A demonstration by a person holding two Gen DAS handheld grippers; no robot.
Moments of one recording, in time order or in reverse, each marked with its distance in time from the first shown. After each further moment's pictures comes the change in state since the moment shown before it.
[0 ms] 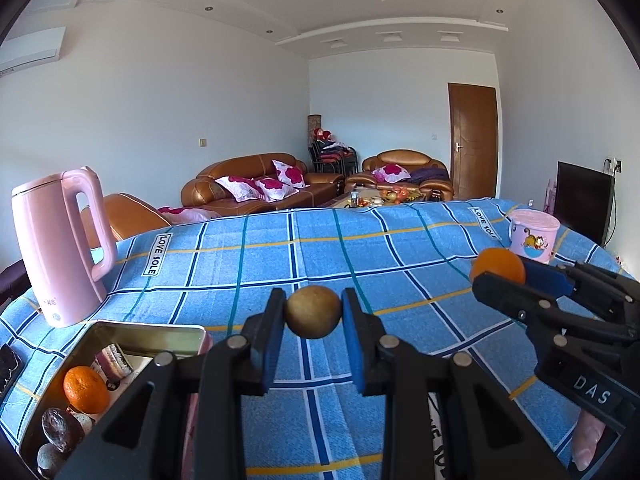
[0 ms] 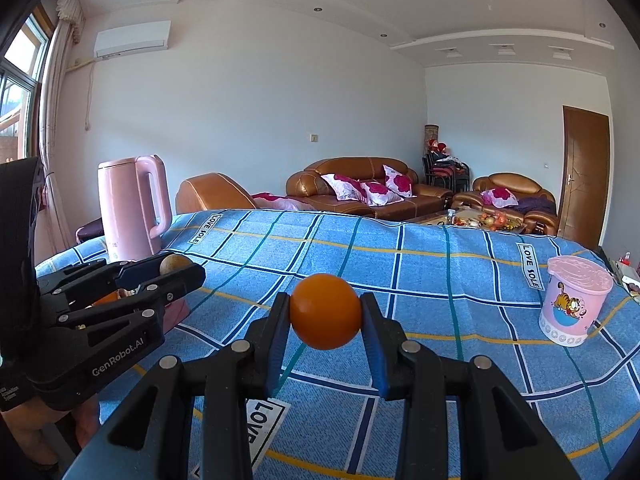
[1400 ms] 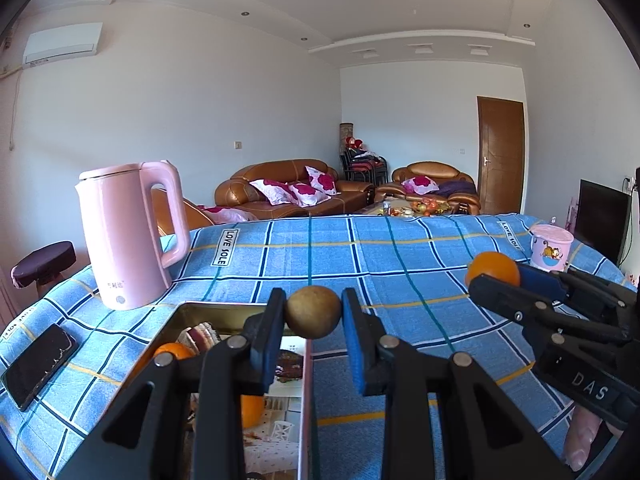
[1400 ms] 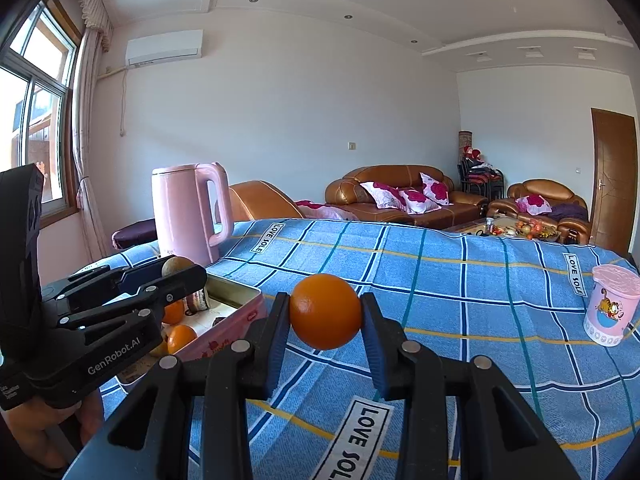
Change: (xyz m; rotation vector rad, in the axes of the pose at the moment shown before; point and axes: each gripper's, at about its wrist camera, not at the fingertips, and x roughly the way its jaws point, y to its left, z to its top) left arm -0.059 0.061 -0.010 -0.056 -0.026 0.104; right arm -0.011 0.065 0.008 -0.017 -0.029 0.144
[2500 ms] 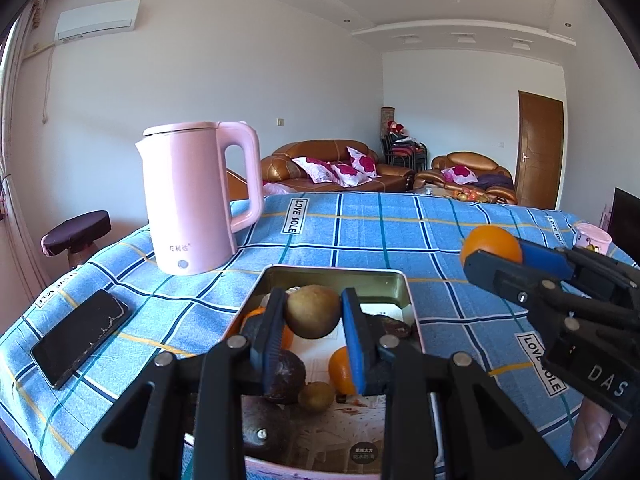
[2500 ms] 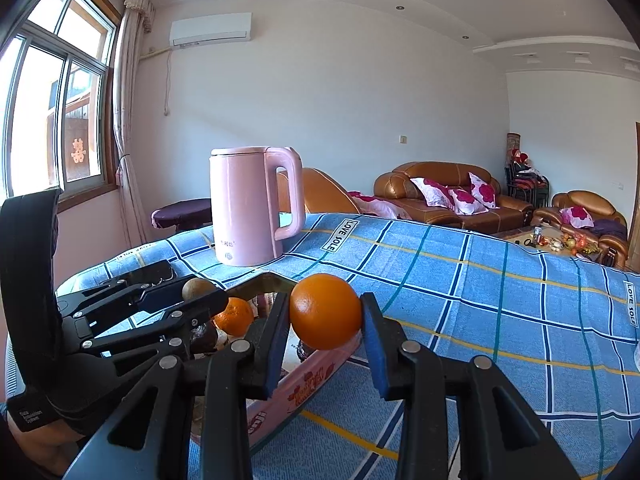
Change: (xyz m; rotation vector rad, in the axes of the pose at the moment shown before) left arm -0.007 0.069 -0.019 -0.072 0.074 0.129; right arm 0.043 0.077 0.014 -0.078 0.046 0.152
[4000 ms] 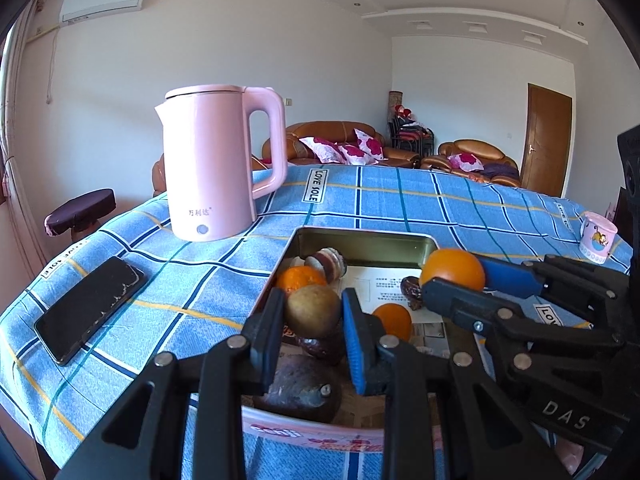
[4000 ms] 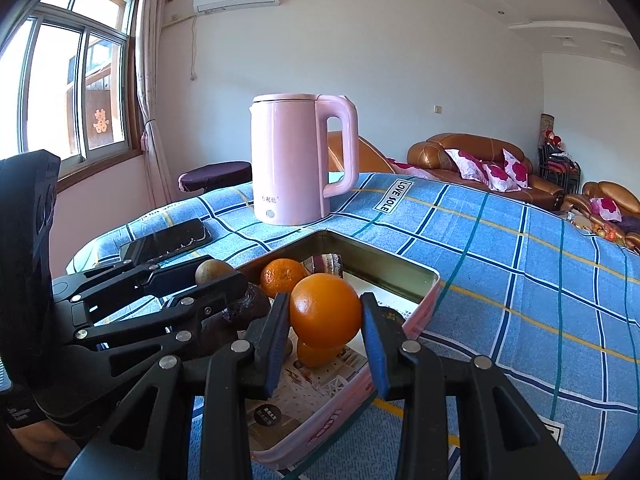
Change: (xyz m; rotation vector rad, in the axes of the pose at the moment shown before) left arm 0.003 0.031 -0.021 -0.022 0.075 0.008; right arm 0.041 0.044 -0.017 -0.040 0.134 0.100
